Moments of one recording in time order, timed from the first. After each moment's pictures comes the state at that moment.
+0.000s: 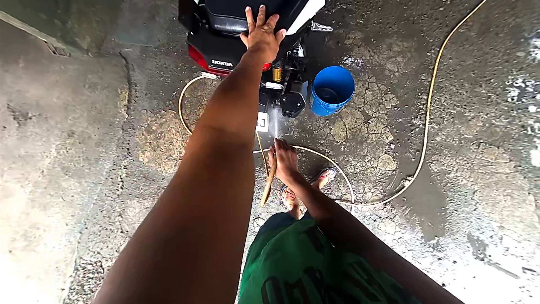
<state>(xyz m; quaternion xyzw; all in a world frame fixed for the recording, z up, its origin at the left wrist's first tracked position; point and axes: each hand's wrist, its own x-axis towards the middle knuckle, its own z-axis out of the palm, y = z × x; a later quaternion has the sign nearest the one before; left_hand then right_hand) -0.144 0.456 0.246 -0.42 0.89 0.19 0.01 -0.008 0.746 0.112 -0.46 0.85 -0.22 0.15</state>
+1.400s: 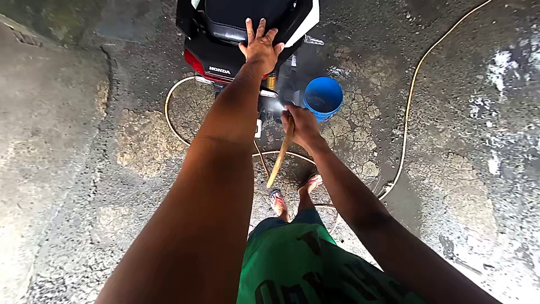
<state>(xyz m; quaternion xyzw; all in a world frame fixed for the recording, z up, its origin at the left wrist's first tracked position) -0.145 0.453 0.244 -0.40 0.89 0.20 0.00 -0.138 0.688 0.230 -0.47 0.84 -0.17 0.21</state>
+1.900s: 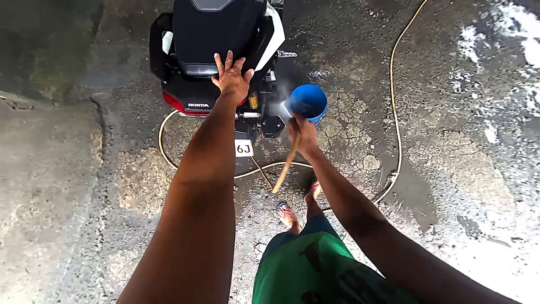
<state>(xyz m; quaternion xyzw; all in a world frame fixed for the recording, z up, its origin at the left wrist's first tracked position) -0.141 0.453 0.242 -0.40 0.89 0.21 -0.02 -0.176 0.717 0.181 -0.34 0.88 -0.30 0.14</state>
